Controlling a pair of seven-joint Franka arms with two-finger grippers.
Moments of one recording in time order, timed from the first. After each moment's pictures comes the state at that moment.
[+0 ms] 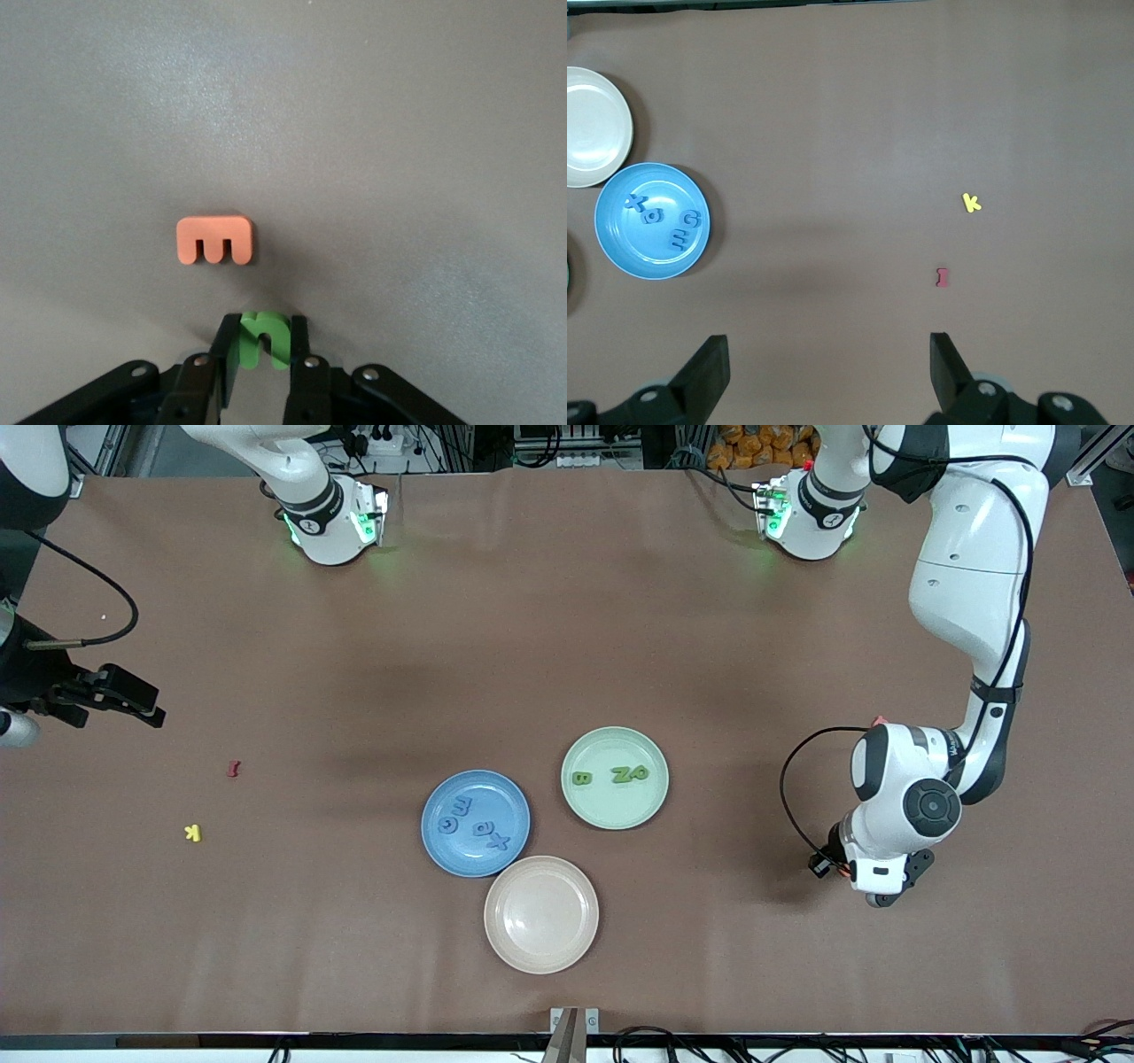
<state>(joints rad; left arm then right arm) -0.09 0.81 -0.04 -1.53 0.06 2.37 -0.84 0.10 0.13 -0.10 -1.46 0.04 1.66 0.03</state>
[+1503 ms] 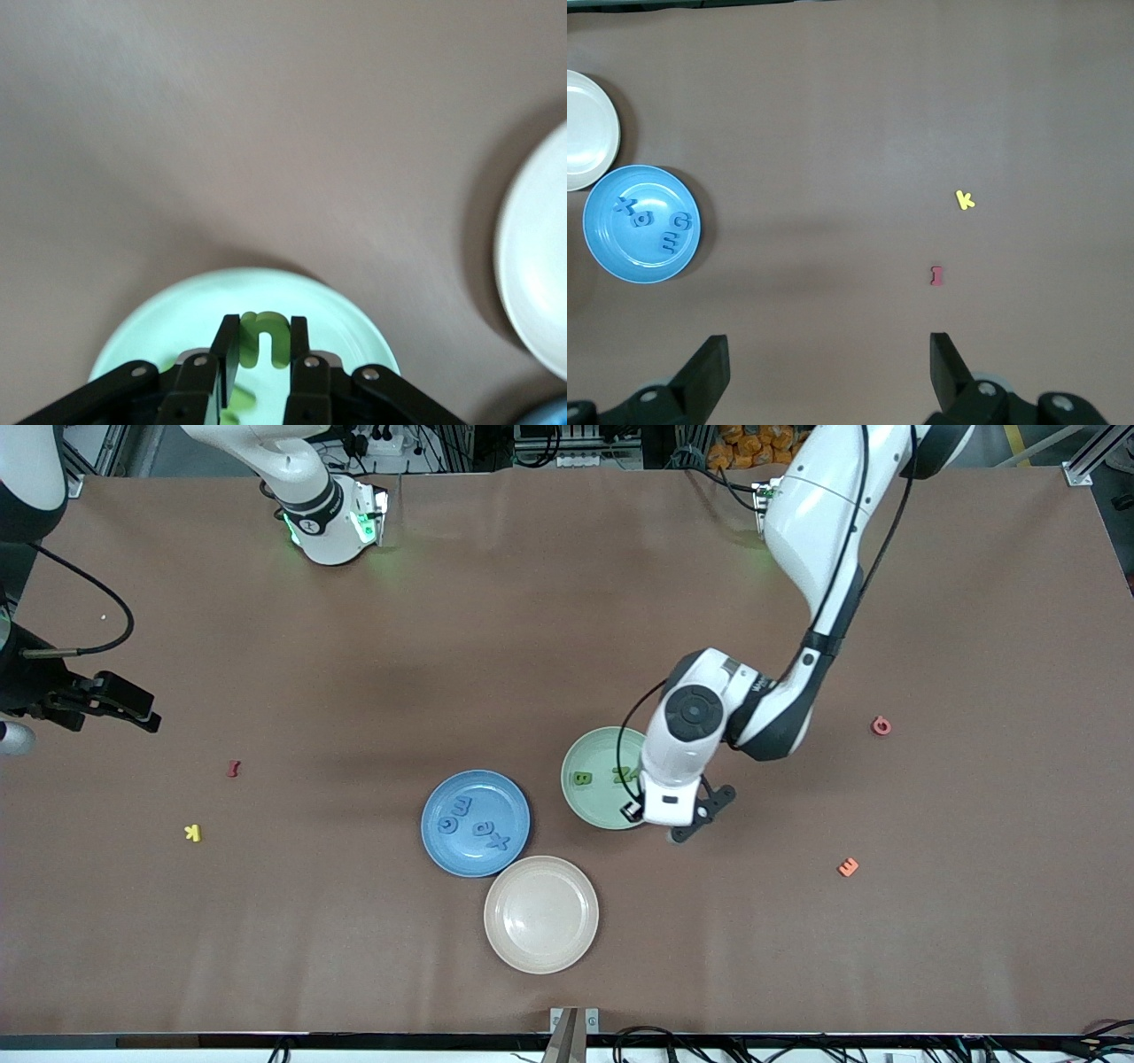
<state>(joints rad) -0.55 0.74 -0.05 -1.48 0.06 2.34 -1.30 0.10 0.14 -0.11 -1.46 0.04 1.66 0.03</state>
